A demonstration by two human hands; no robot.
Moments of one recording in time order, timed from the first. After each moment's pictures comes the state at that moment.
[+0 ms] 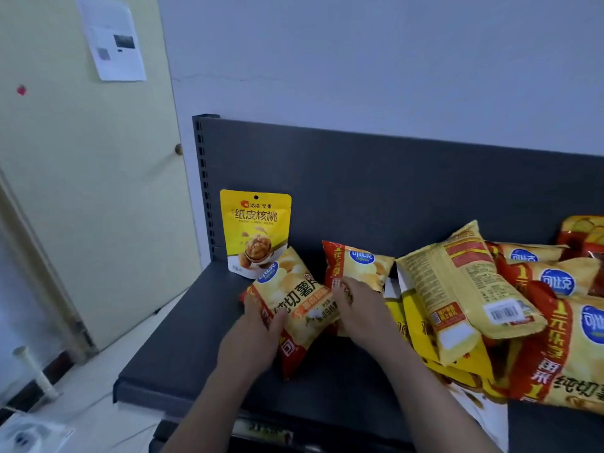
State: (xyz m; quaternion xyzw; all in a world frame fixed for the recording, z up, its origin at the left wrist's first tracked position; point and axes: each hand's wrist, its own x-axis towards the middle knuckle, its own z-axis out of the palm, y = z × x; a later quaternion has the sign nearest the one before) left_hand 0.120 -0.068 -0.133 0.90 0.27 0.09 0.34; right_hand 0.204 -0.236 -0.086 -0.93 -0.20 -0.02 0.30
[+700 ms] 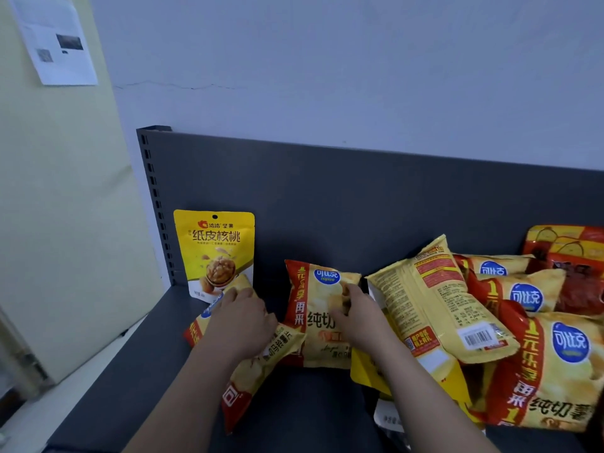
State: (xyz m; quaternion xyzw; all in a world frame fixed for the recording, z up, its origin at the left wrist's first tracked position) left_hand 0.195 -0.070 -0.079 0.99 0.12 -0.02 0.10; right_hand 0.274 -0.267 -0.094 -0.94 -0.12 0.04 0.31
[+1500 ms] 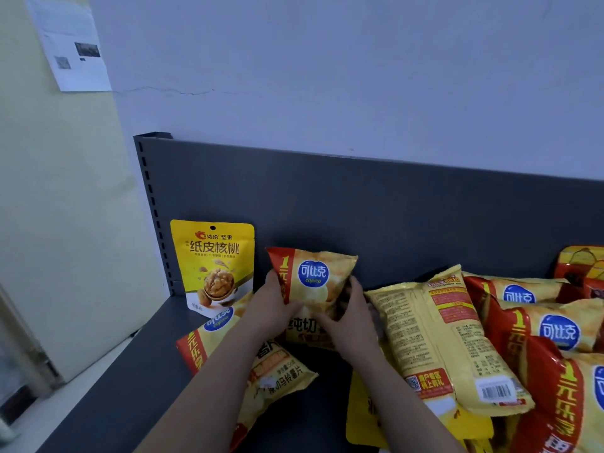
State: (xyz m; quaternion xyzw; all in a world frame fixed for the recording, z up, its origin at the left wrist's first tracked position) left_hand 0.261 -0.094 -0.073 0.90 0.16 0.08 0.39; right_hand 0.304 -0.243 -0.109 -0.84 -0.16 -0.03 0.52
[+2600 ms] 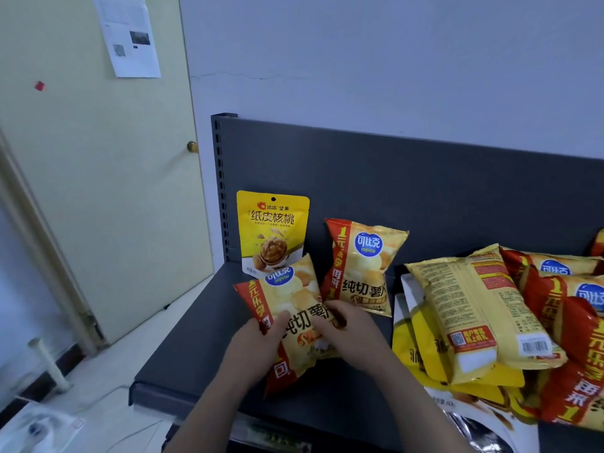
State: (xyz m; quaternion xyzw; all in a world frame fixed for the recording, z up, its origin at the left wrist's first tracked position) left_hand 0.108 -0.045 -0.128 0.81 0.27 0.07 0.52; right_hand 0.201 -0.207 -0.114 -0.87 -0.24 0.10 0.41
